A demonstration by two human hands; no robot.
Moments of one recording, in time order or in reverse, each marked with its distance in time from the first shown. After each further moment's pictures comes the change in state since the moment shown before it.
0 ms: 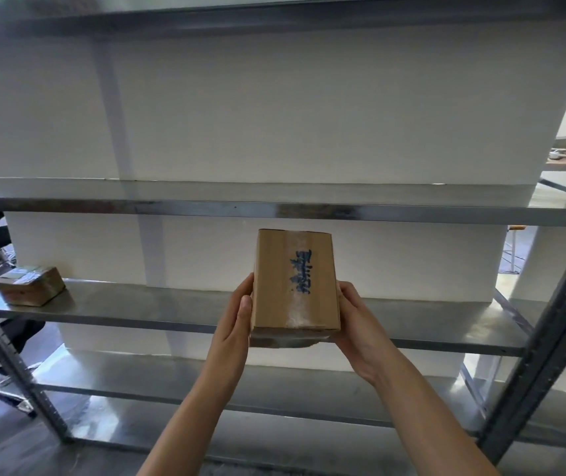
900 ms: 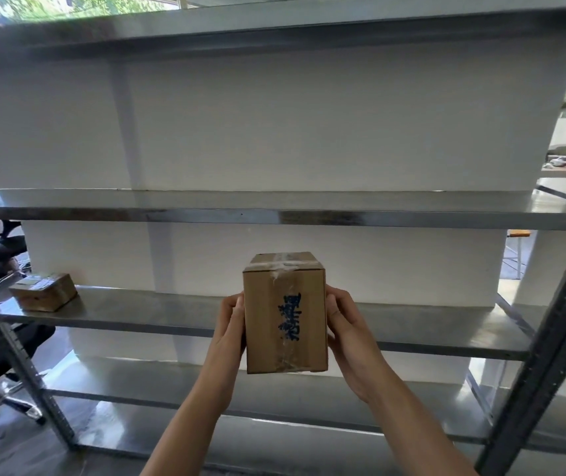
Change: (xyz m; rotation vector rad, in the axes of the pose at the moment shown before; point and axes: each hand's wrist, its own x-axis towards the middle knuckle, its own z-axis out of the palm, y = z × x) left_hand -0.014 0.001 -0.010 -0.140 0.017 -0.105; right_hand -0.026 0.011 0.018 -0.012 0.002 -0.129
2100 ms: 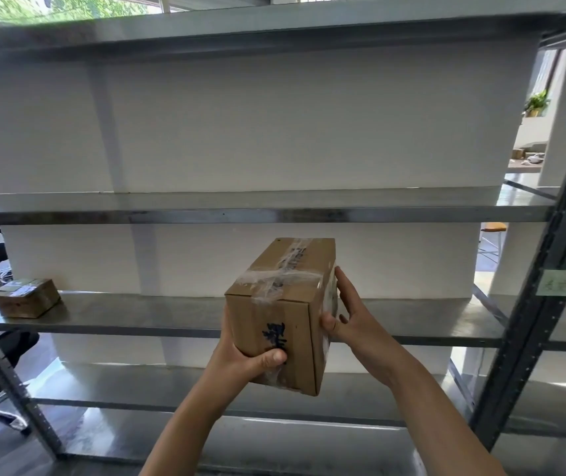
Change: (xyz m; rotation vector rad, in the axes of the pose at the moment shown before) left_hand -0.026 0.000 0.020 0.105 -0.271 0.107; right_hand -0.025 -0.036 -0.046 -0.305 -0.179 0.016
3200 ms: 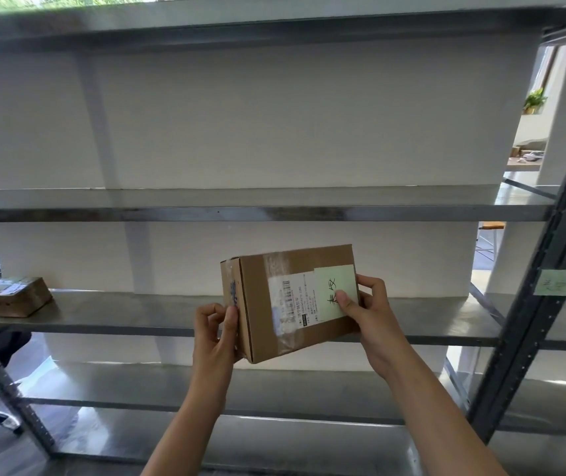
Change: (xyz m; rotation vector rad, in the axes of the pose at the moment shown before) left_hand 0.019 -0.016 0.003 -0.179 0.409 0.022; right_hand 0.019 0.009 -0.016 0.235 0.402 0.121
